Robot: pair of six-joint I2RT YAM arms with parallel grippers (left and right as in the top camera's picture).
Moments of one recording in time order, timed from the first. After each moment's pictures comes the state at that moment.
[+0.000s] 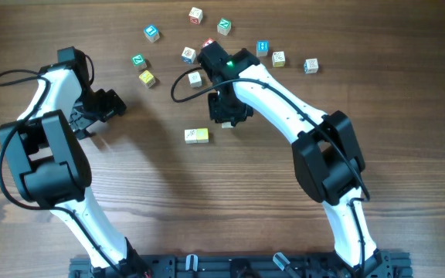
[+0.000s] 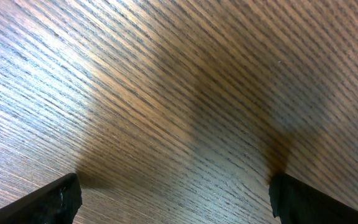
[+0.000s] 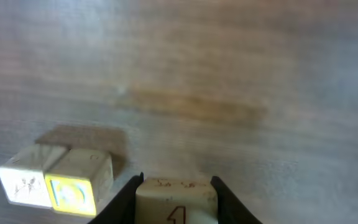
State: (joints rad) left arm 0.24 2.11 1.49 -0.94 -0.03 -0.42; right arm 0.63 2.27 1.90 -1.12 -0.06 0.50
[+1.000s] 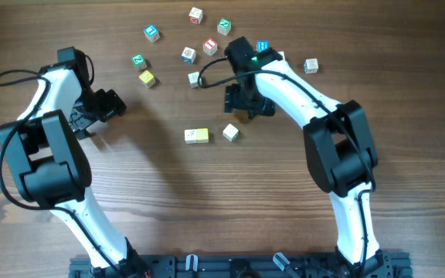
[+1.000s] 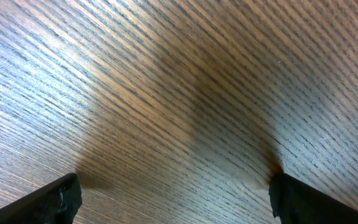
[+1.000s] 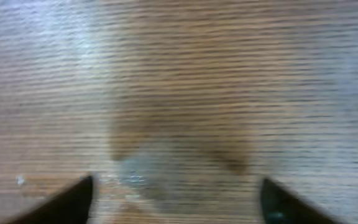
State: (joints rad) left arm 0.24 2.11 1.49 -0.94 -0.03 -0.42; right arm 0.50 2.27 1.79 -0.99 -0.03 0.56
